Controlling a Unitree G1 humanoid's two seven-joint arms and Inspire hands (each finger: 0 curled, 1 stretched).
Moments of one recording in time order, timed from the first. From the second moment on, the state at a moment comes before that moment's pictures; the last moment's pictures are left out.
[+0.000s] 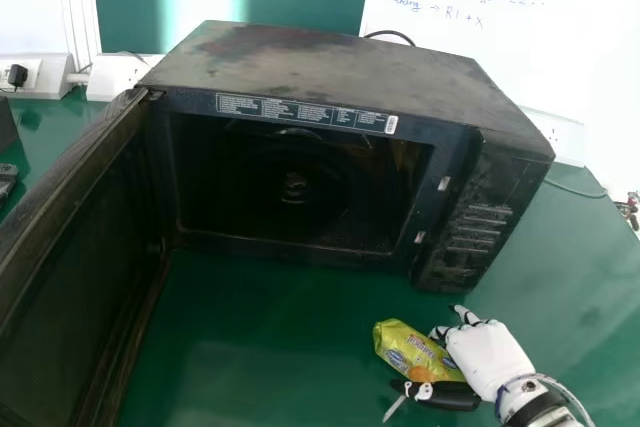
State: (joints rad) left arm 0.20 0.24 0.53 -0.12 -0.25 -0.58 -0.12; right arm 0.18 -0.87 -0.12 -0.37 -0.88 -0.15 0.33
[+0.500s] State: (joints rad) left arm 0.21 0.22 0.53 -0.16 -0.24 -0.58 -0.10; right arm 0.22 -0.87 -0.11 -0.37 -0.96 -0.15 0.23
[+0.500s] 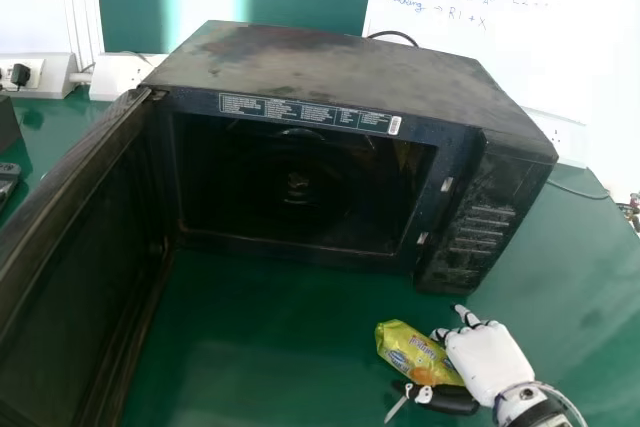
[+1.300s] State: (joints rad) left arm 0.22 0.21 0.53 -0.18 -0.24 -0.58 -0.11; right arm 0.22 -0.86 -0.10 -0.30 -0.90 -0.19 0.12
